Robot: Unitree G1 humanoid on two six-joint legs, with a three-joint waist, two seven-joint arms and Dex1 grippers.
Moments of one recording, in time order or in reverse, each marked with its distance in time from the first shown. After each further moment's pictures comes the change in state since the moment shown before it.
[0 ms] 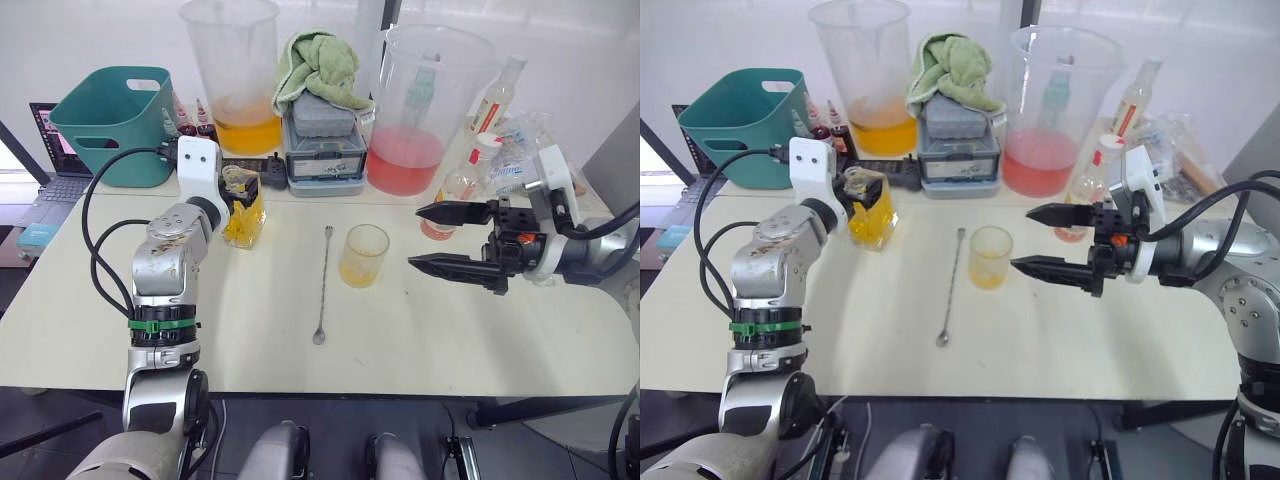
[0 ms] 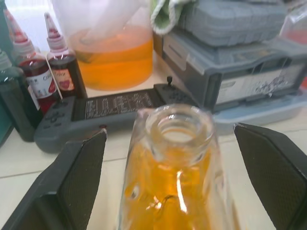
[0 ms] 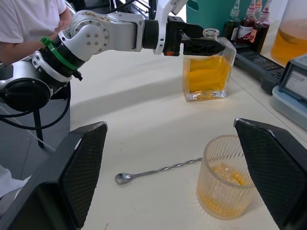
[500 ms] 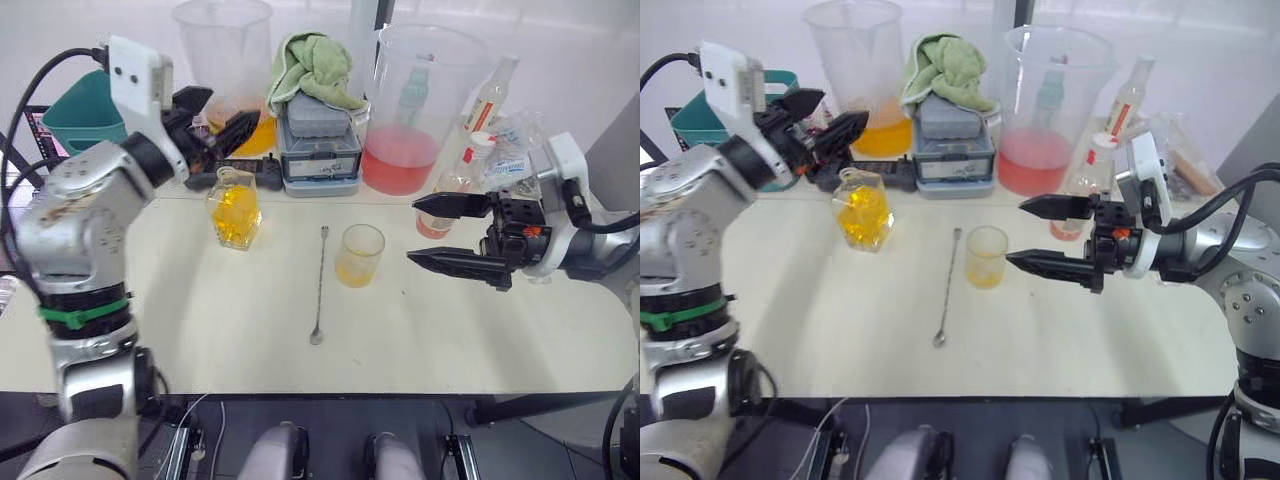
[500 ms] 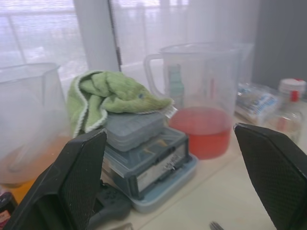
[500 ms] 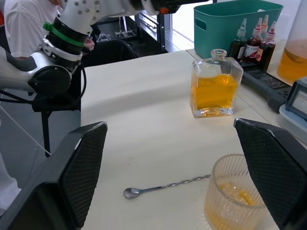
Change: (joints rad) left arm -0.002 0.383 0.046 -0.252 -0.377 0.115 -0.439; right arm -0.031 0.017 -0.010 0.000 0.049 0.006 -0.011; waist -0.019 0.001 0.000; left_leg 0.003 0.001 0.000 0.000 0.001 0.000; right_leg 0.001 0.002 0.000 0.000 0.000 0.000
